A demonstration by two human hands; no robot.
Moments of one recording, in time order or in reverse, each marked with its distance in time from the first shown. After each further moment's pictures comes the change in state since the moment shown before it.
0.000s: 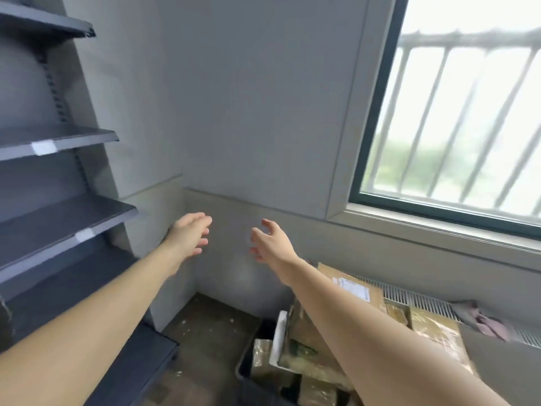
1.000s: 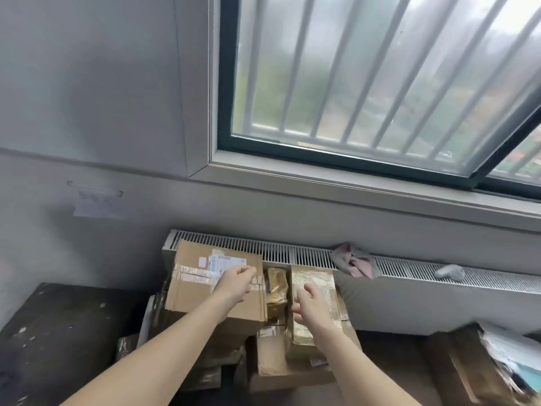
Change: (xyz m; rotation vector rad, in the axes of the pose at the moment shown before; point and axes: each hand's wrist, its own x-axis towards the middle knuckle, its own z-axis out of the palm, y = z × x) left_hand 0.062 -0.104 0.517 0.159 -0.709 -0.259; right_hand 0.043 0.315 -0.363 0.133 0.499 0.642
